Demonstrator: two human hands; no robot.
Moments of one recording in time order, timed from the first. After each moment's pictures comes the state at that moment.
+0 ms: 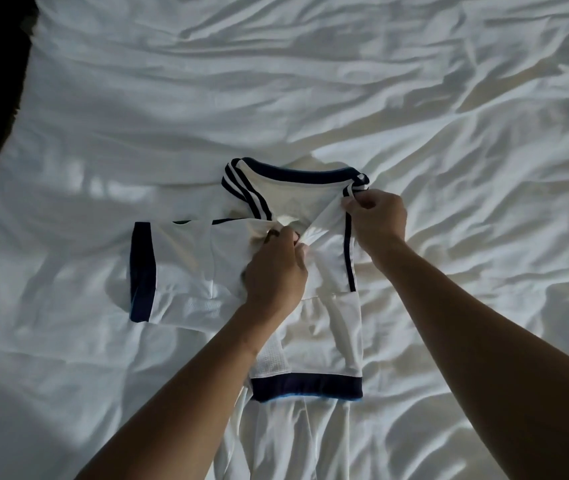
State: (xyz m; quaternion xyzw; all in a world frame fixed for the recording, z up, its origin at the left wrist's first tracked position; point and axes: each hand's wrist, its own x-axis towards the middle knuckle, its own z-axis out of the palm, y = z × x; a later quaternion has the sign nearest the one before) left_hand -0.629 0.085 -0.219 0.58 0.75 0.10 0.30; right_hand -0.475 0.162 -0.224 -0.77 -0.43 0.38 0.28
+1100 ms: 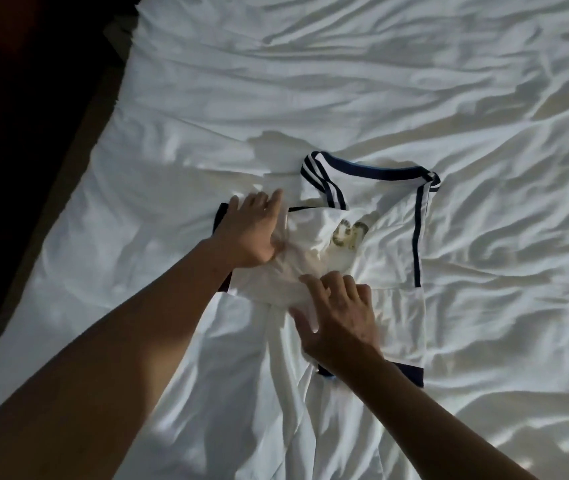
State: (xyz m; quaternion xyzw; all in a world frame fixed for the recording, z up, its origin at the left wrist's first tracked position) left_hand -0.806 0.112 -0.215 0.76 0.61 -0.16 0.17; right_hand -0.600 -0.017 -0.227 -0.55 -0.81 0.13 0.12
